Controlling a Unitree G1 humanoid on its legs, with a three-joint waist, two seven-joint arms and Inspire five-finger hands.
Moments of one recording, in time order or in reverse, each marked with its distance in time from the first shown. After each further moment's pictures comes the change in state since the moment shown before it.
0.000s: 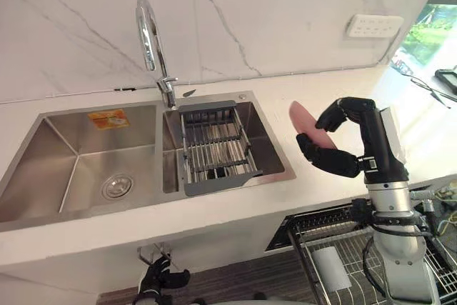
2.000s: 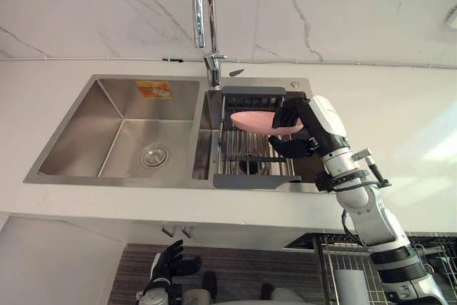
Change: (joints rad) left arm -0.031 -0.045 -0.030 -0.059 -0.021 -0.012 -0.024; right arm -0.395 -0.182 0.320 0.382 -0.020 0.080 0.021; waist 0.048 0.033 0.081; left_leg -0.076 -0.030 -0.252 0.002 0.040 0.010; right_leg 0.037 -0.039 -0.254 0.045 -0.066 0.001
